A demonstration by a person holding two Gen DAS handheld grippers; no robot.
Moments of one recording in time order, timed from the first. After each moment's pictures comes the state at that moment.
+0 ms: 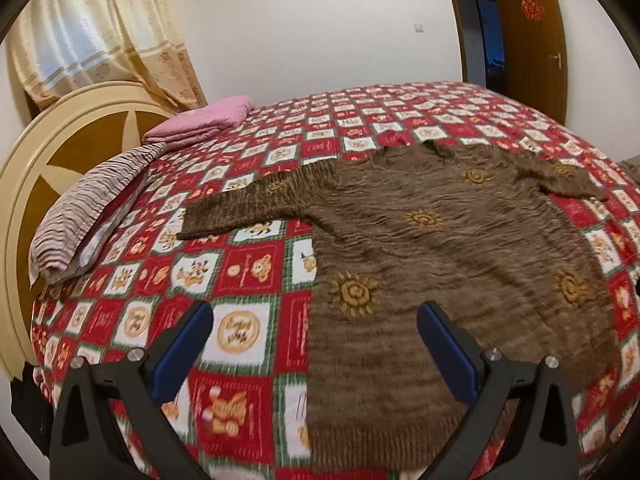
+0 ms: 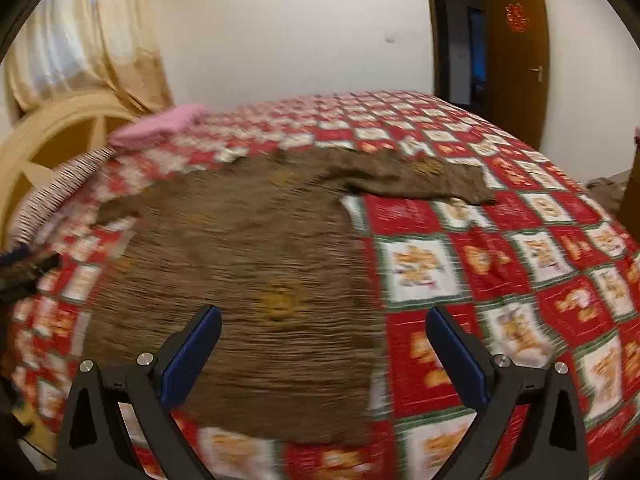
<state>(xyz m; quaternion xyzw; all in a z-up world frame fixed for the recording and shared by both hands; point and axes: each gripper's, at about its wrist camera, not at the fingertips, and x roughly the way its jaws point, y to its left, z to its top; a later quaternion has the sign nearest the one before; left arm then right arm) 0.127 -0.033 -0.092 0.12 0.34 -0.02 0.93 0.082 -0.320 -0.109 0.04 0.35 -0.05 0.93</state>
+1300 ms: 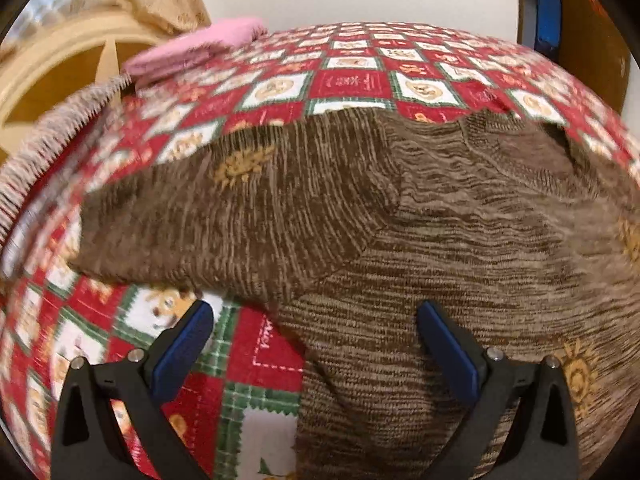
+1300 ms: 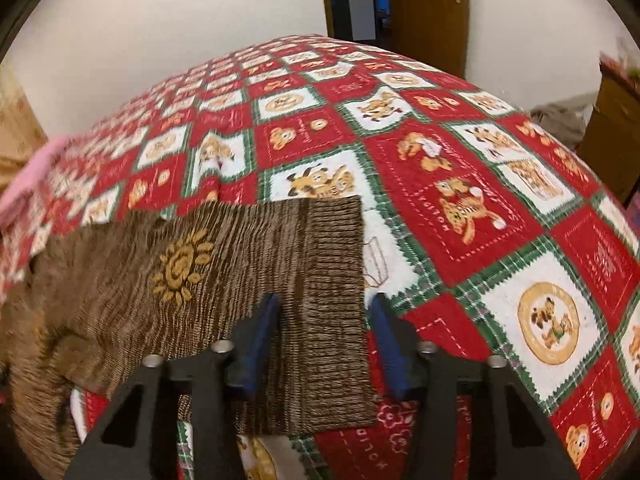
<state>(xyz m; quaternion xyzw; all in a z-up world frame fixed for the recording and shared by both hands) 0.362 -0.038 -0.183 0.04 0.46 0.03 0.89 0.325 -0.581 -0.162 0.12 0.42 -0.20 0.88</state>
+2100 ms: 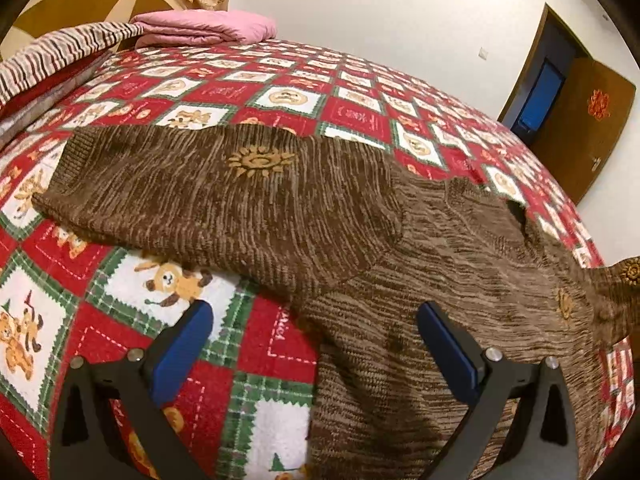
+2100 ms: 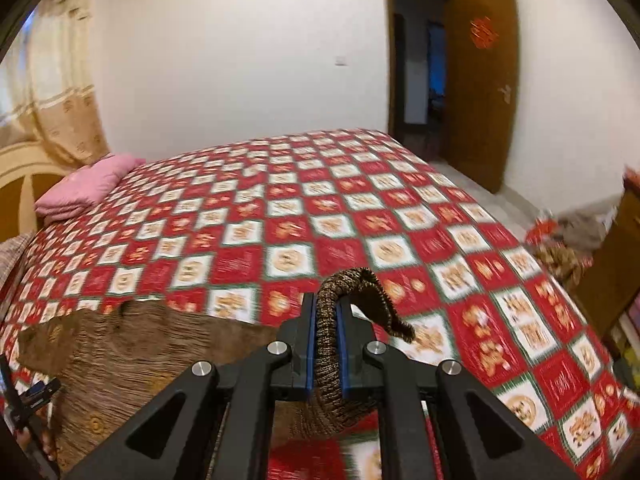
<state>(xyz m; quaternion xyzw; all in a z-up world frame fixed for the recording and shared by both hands) 0.347 0.012 -0.177 -0.12 0.41 -0.04 0.90 0.348 -0.450 0.010 0.03 0.31 -0.12 0.94</state>
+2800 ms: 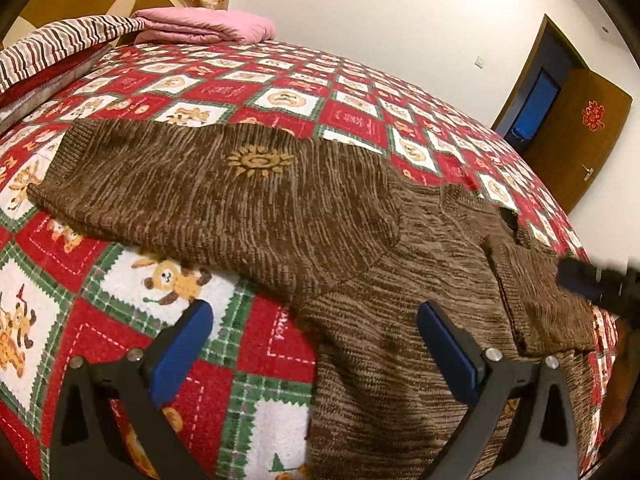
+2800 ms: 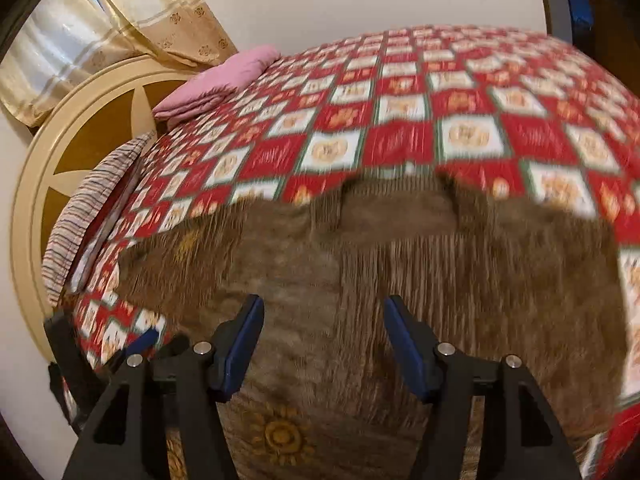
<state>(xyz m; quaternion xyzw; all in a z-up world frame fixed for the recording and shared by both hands) 0.346 0.016 -0.180 -0.13 0.41 -0.05 0.90 0.436 -0.220 -0.135 0.11 0.45 0.15 0.87</state>
